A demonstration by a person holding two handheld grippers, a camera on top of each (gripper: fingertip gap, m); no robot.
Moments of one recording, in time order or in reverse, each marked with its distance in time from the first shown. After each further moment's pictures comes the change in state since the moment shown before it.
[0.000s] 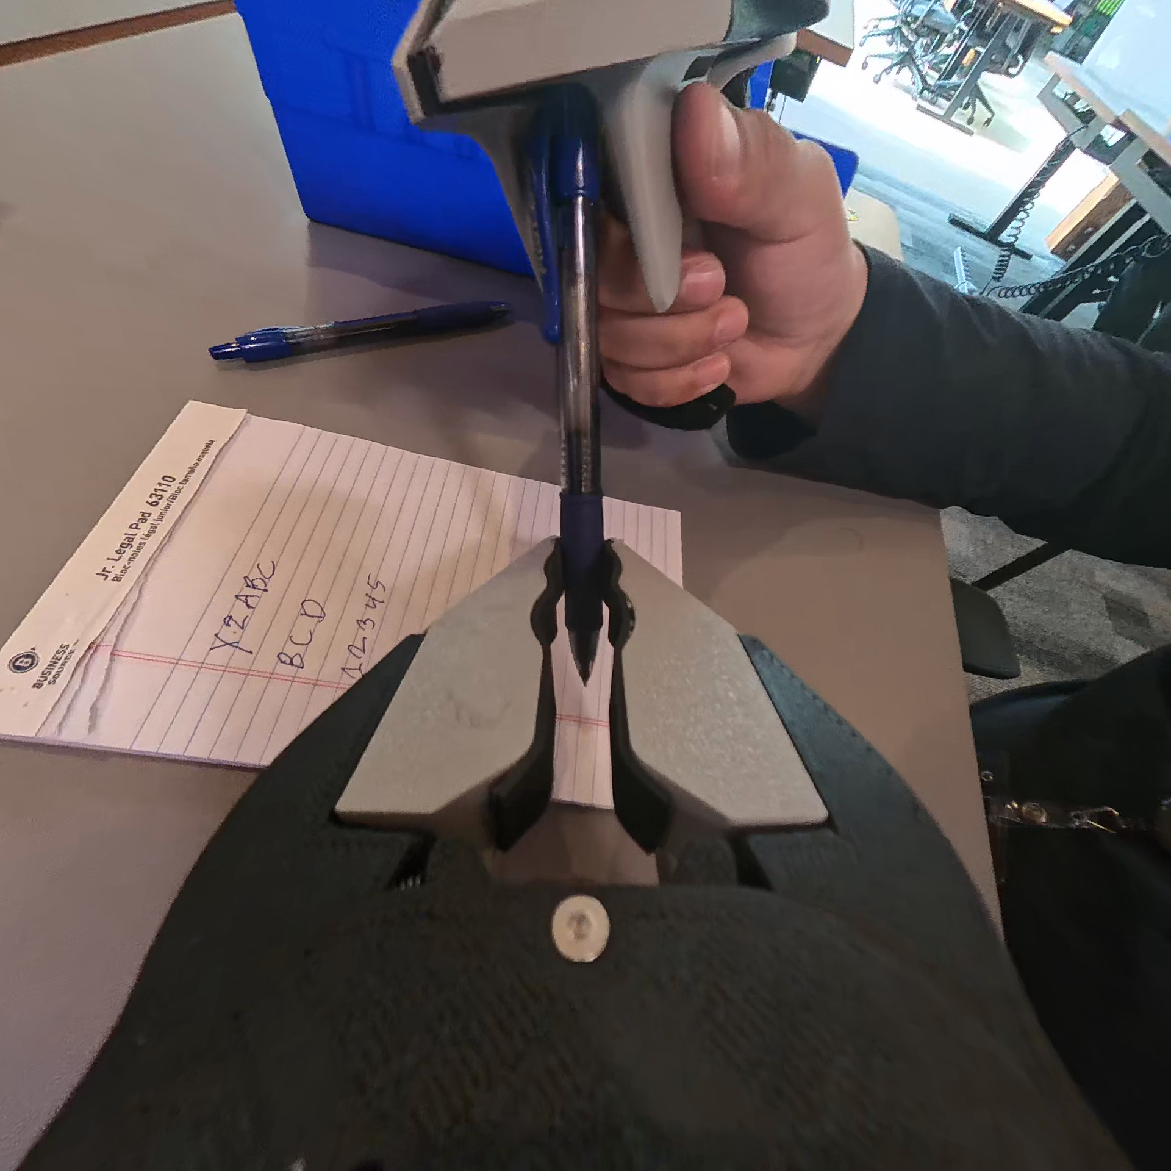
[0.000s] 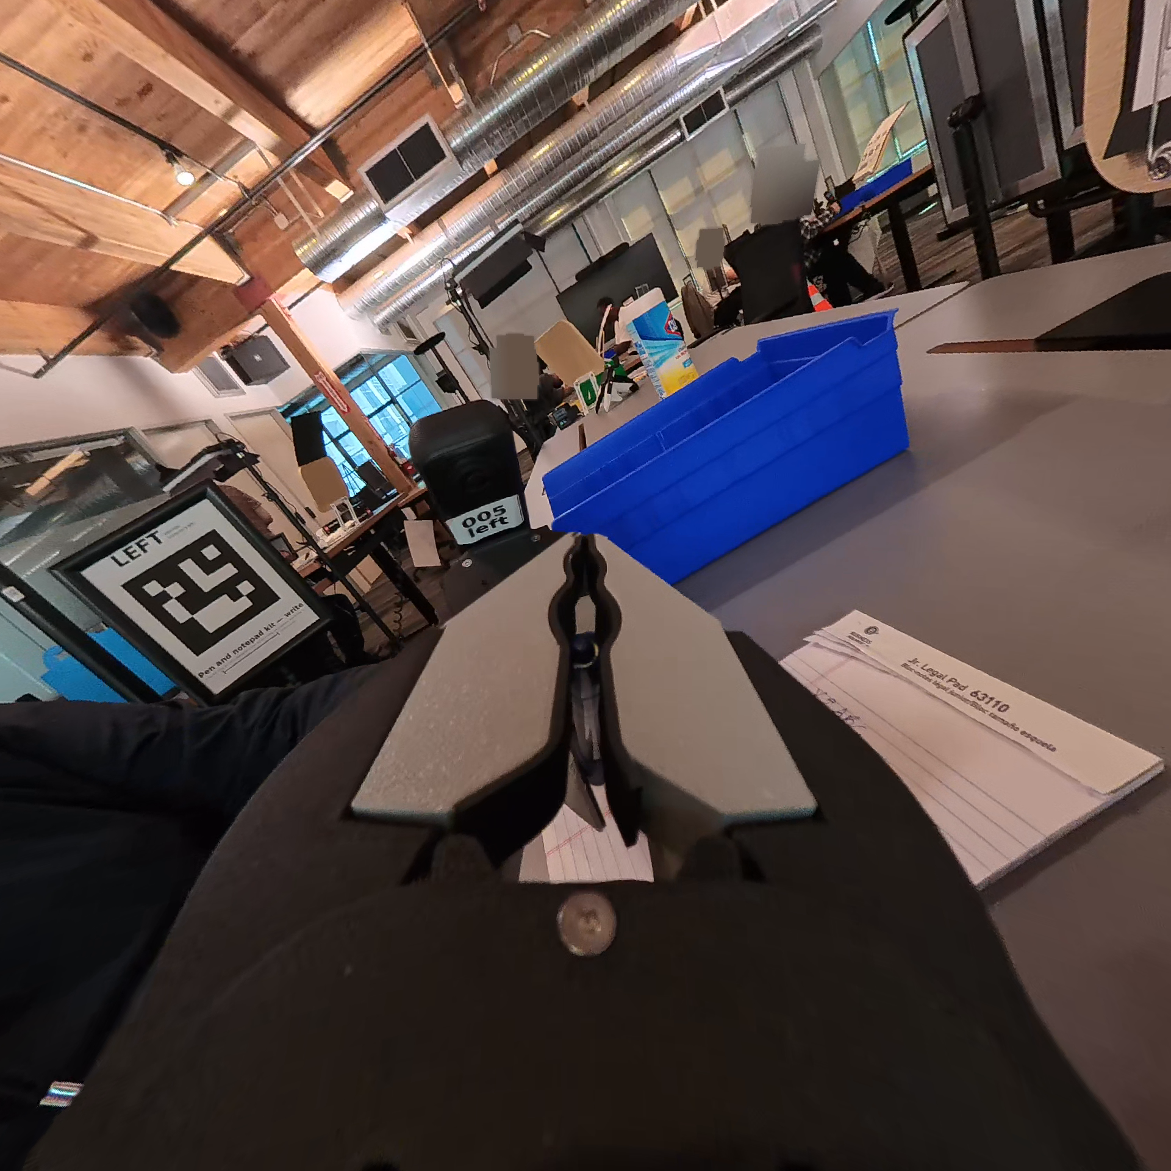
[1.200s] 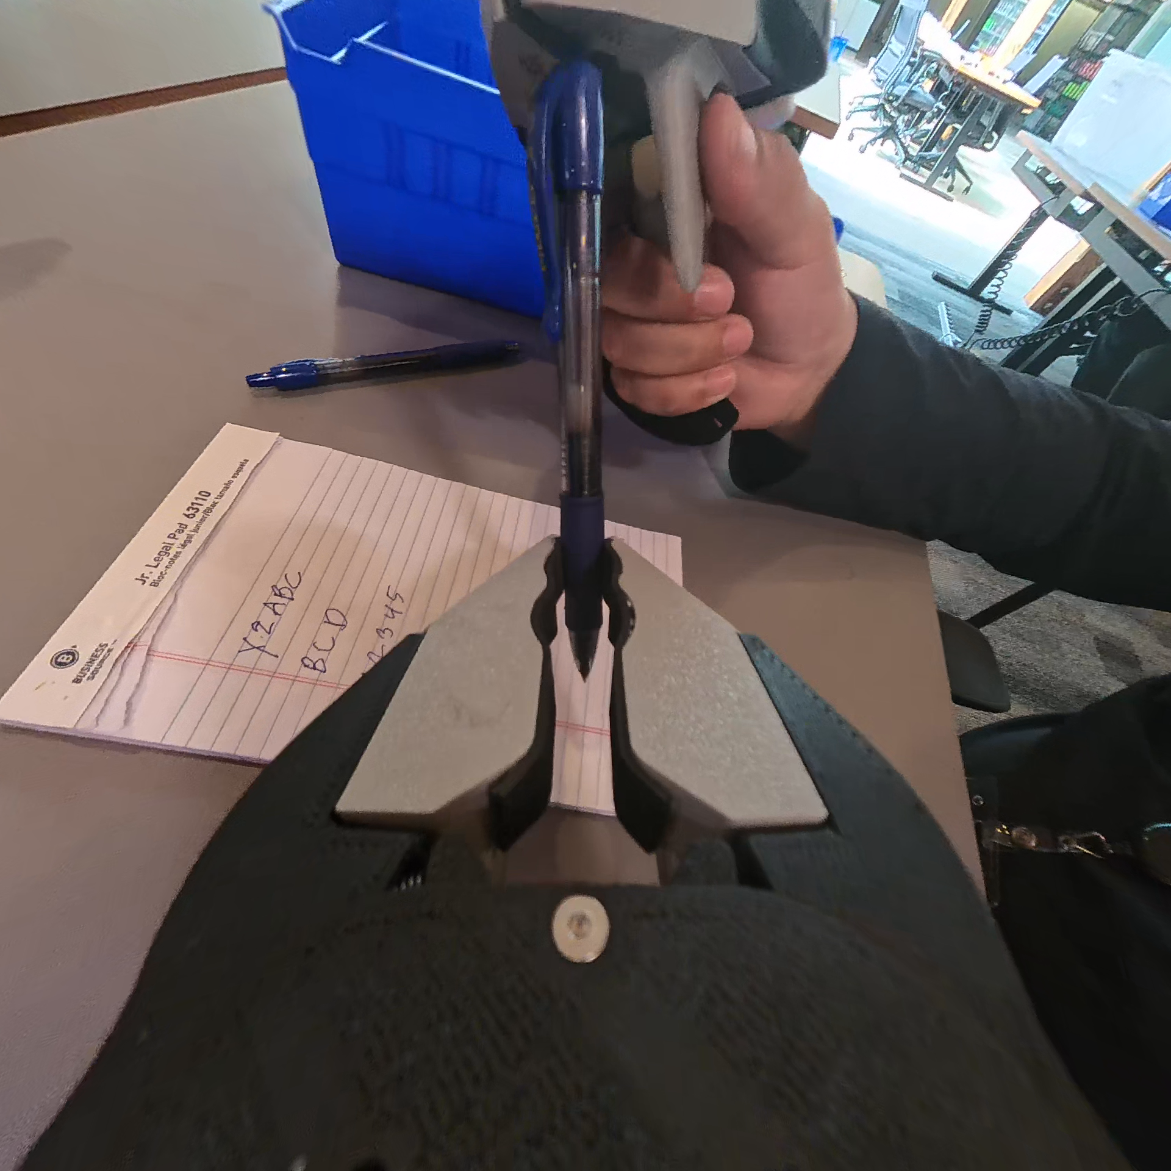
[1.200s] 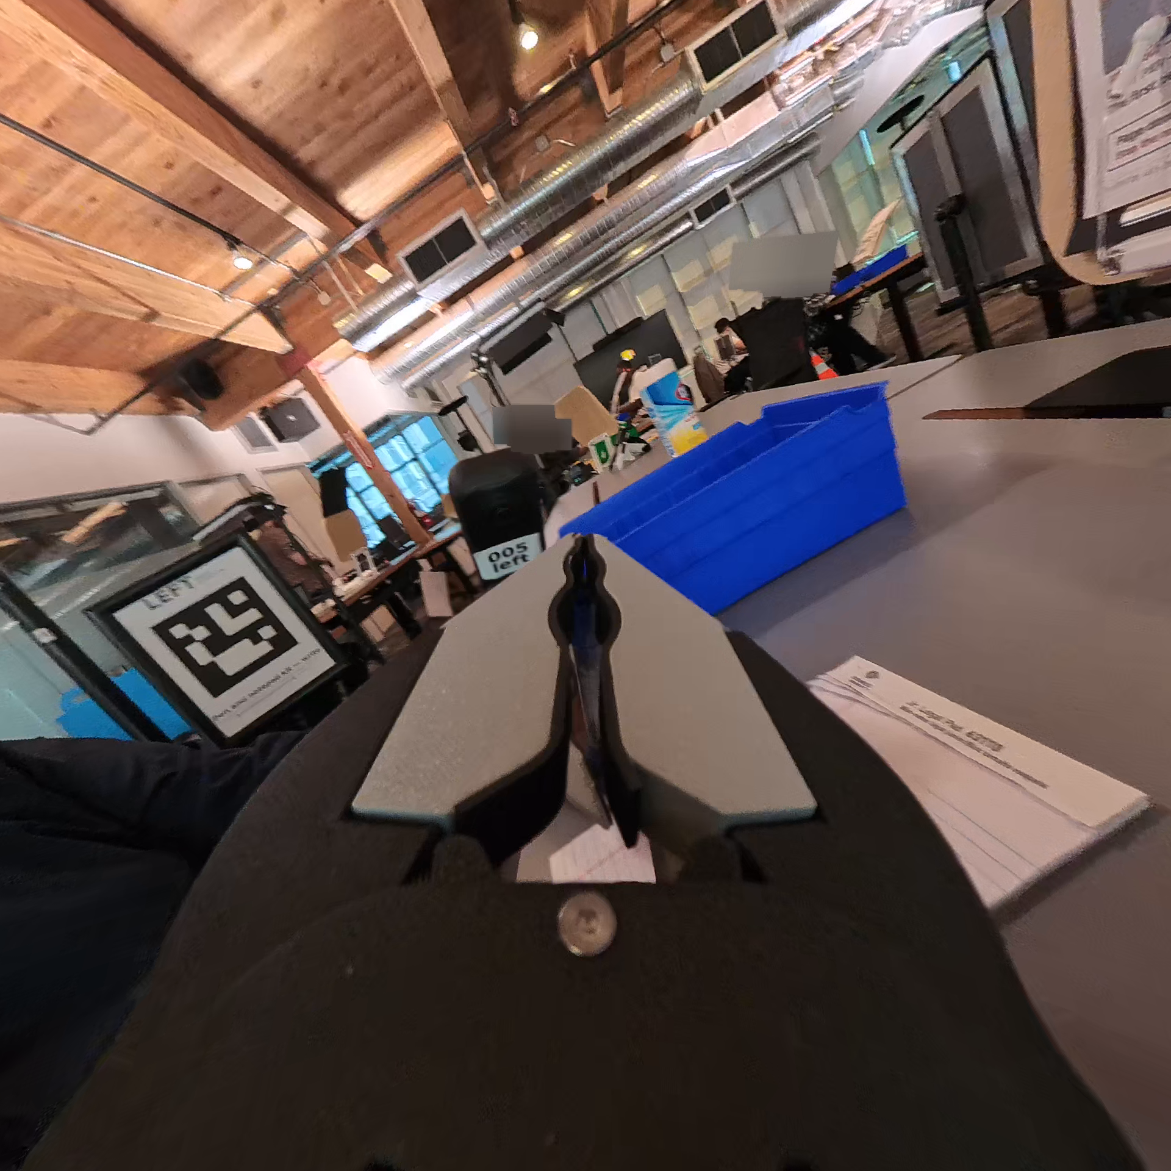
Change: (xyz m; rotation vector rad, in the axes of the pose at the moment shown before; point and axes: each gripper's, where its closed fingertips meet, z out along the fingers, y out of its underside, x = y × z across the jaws) left arm -0.003 -0.009 -0.008 0.066 -0.005 -0.022; right arm -0.004 -0.020 -0.012 0.108 -0.014 -0.008
